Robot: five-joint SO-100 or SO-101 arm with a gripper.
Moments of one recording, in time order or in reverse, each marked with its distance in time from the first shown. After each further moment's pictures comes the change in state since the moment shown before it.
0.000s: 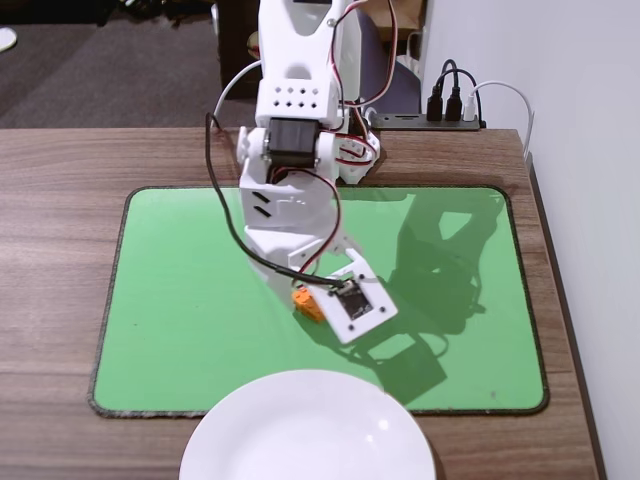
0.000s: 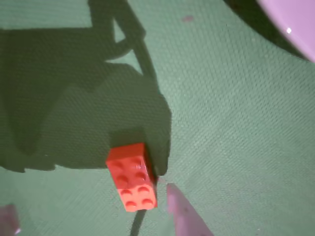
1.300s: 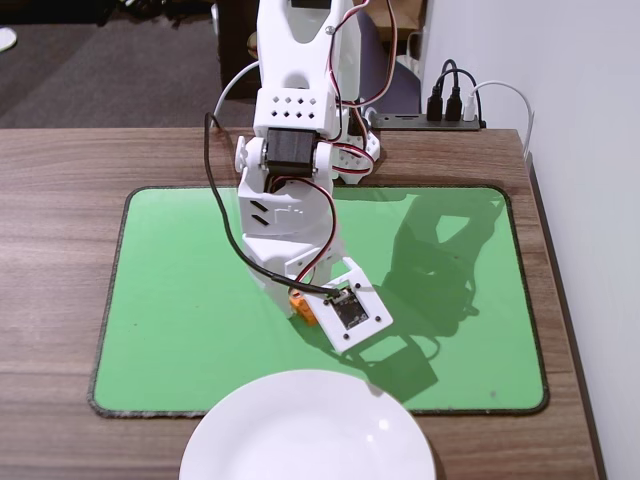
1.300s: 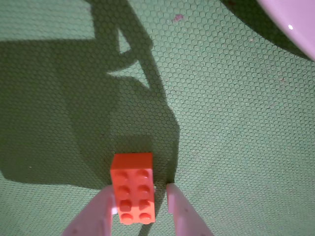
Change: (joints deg) arm 1.0 -2.5 0.0 -2.4 0.3
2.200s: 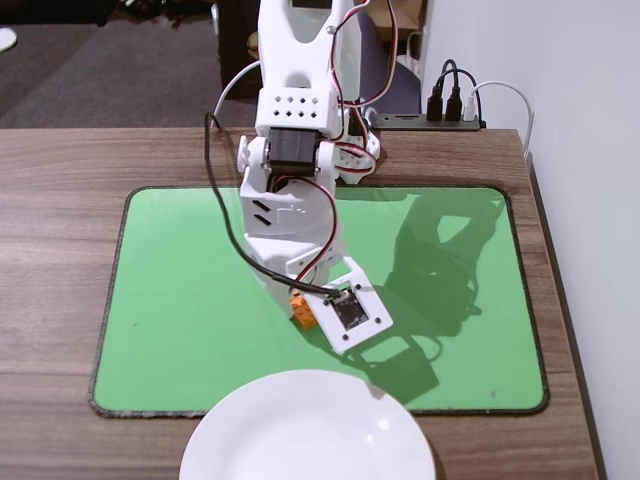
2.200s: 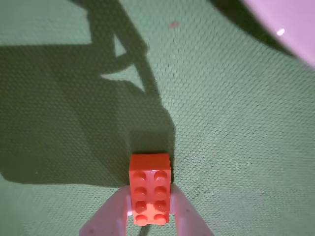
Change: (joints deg) arm -0.8 0.7 -0.4 0.0 2.9
